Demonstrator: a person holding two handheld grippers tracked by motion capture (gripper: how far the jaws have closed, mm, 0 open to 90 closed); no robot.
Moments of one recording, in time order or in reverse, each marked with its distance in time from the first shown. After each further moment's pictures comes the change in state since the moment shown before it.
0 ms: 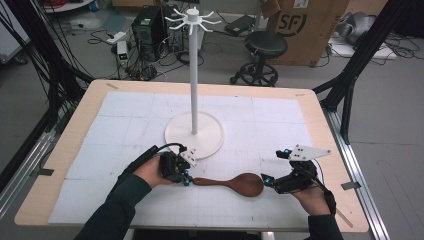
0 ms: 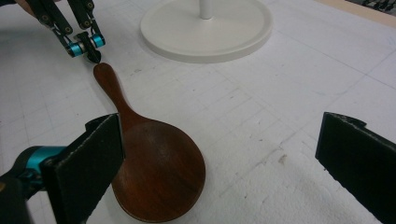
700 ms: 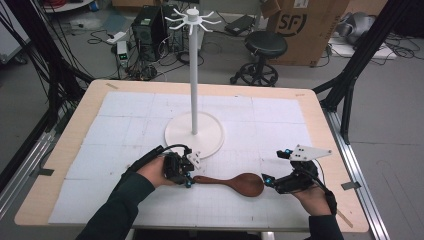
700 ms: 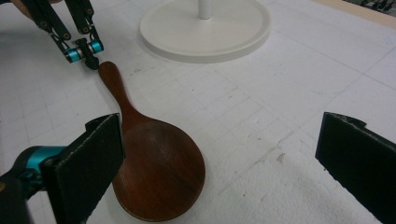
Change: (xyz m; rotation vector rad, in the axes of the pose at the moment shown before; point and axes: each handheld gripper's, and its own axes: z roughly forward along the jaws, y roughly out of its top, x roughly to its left) left arm -0.003 0.009 0.006 0.072 -0.006 0.031; right arm 0.000 0.000 -0.001 0.000 0.000 0.000
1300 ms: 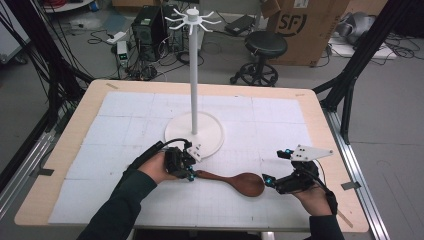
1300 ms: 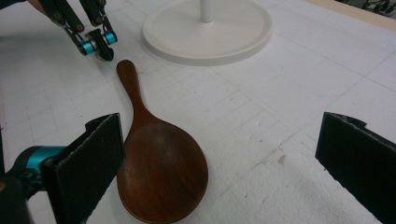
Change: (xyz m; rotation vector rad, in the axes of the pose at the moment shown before) left arm 0.004 0.004 -0.017 -0.106 0.034 -0.032; right arm 0.001 0.001 -0.003 -0.011 0.008 -0.002
